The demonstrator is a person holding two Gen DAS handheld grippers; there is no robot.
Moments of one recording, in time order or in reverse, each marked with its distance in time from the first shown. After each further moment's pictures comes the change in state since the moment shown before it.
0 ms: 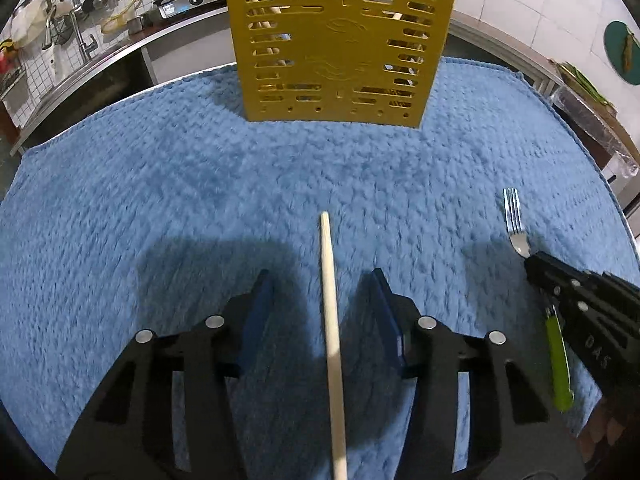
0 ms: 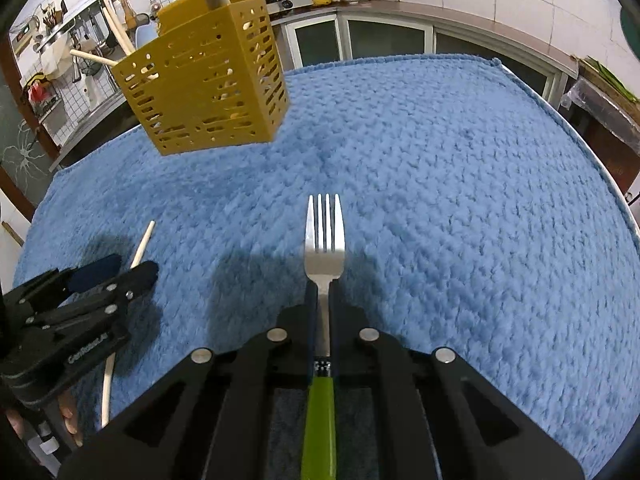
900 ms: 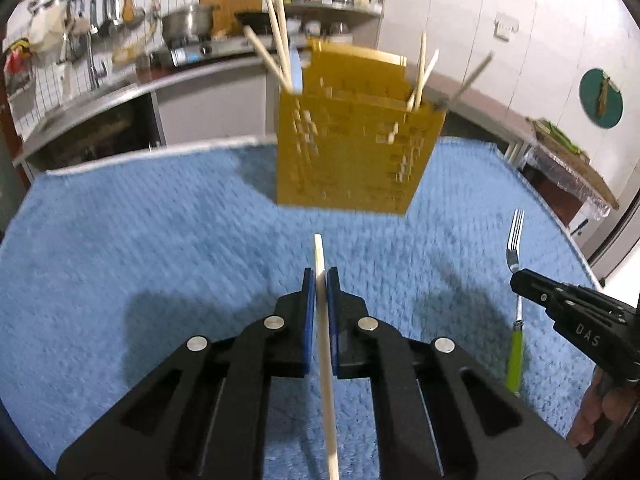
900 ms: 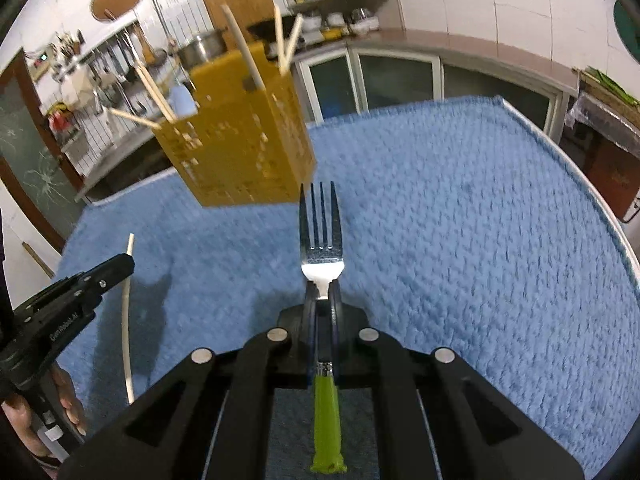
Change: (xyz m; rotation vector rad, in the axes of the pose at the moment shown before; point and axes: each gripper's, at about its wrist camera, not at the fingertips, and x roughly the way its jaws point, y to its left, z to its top) left arm -0.079 0.046 0.014 -0.039 -0.243 -0.093; right arm -0.055 0.004 0.017 0.031 -0.140 0.092
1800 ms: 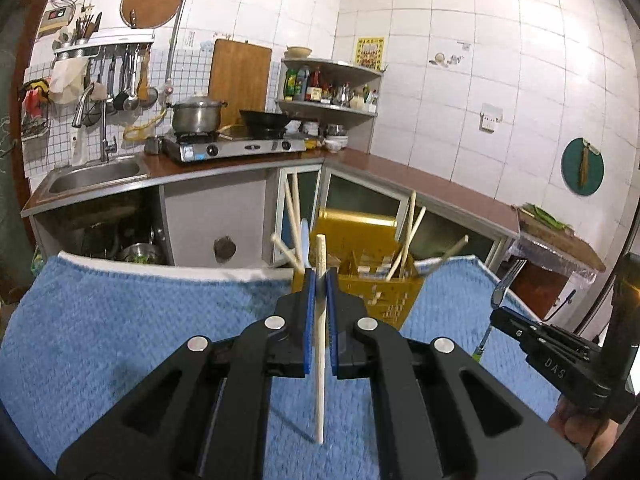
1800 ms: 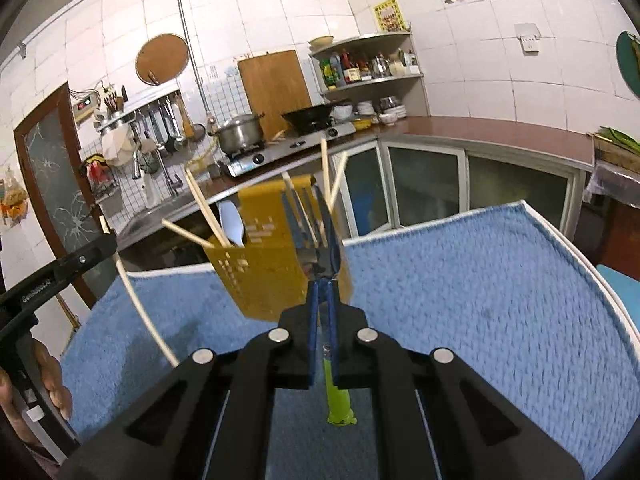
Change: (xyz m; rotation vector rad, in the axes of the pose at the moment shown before) left arm -0.062 0.015 0.073 -0.024 -0.344 -0.036; right arm -0.038 0.013 0.057 -0.048 -0.314 0.108
